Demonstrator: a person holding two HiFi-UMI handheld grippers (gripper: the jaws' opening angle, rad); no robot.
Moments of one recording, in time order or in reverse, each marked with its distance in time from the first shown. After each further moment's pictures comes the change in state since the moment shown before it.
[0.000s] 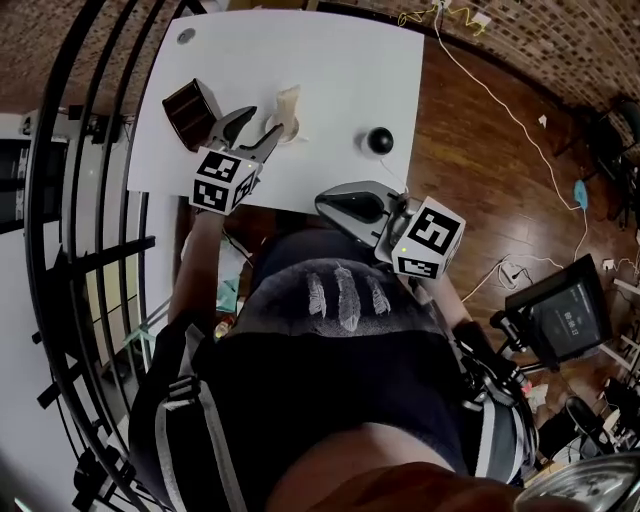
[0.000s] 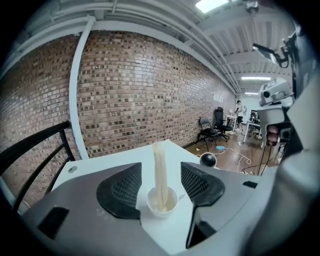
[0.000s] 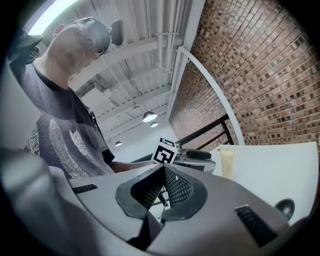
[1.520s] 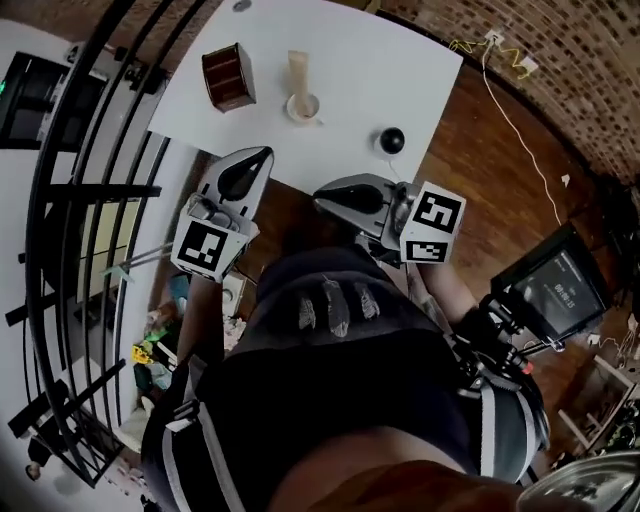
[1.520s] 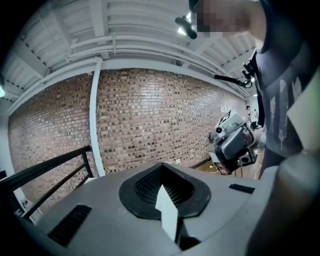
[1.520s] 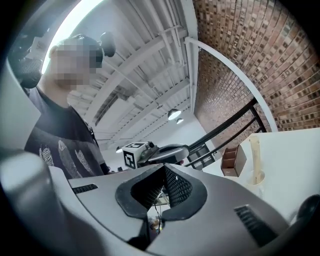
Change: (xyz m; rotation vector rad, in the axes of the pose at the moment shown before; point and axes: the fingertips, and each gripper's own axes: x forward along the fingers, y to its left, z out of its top) left arm -0.128 -0.119 0.056 0.027 -0.248 0.219; right arm -0.037 0.032 -0.005 0.070 0.044 0.367
